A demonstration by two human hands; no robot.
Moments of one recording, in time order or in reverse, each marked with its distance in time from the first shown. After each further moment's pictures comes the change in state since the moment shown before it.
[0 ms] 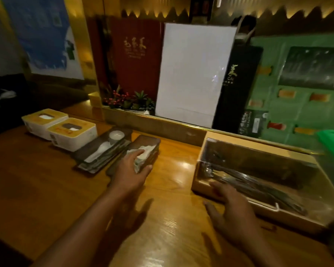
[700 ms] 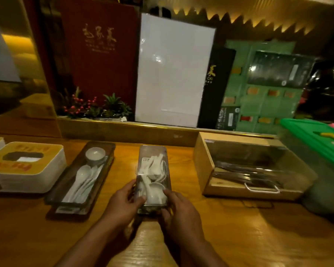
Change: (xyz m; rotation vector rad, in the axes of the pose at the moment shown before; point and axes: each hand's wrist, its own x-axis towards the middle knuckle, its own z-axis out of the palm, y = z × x) left_hand 0.067 -0.114 -0.020 -0.446 -0.548 -0.208; right_hand 0.064 -0.141 0.173 -0.055 0.121 0.268
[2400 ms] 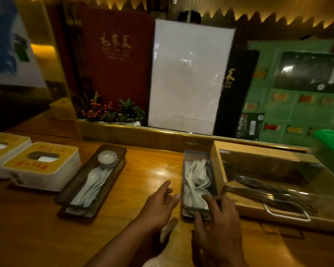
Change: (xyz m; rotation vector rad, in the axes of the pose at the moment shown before) left_hand 0.007 0.048 0.079 0.044 -0.052 0.012; right_hand 0.020 0.067 -0.046 -0.149 0.259 -0.053
